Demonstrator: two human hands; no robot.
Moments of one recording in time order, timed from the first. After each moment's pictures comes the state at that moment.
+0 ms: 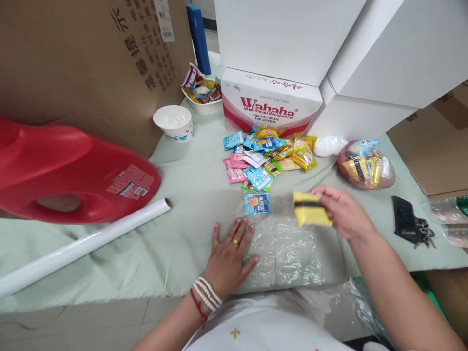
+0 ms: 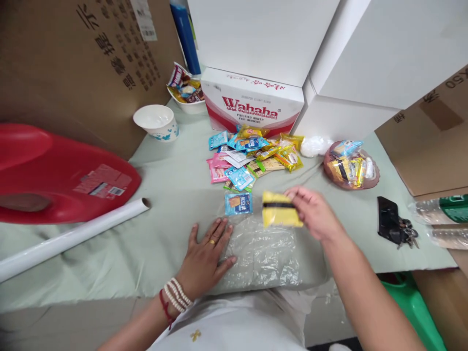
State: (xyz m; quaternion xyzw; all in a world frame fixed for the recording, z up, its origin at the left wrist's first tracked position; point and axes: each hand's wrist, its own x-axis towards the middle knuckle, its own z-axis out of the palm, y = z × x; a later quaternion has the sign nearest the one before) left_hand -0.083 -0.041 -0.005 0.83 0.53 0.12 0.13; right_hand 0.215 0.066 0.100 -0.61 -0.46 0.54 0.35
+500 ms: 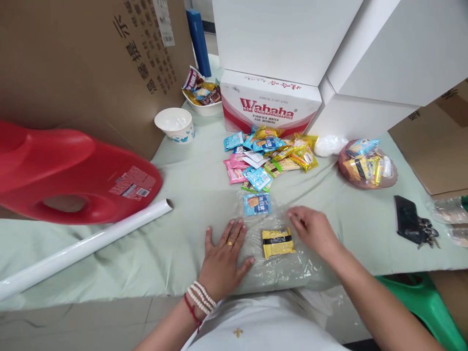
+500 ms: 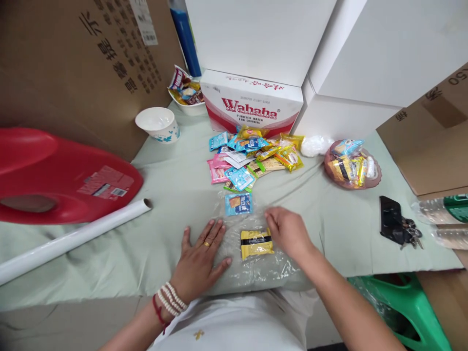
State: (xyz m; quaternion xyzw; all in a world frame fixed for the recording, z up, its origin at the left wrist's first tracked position) left_hand -0.095 -0.046 -0.011 0.84 0.53 0.11 0.09; right_hand 0.180 0.035 0.067 -0.60 -0.76 0.21 0.12
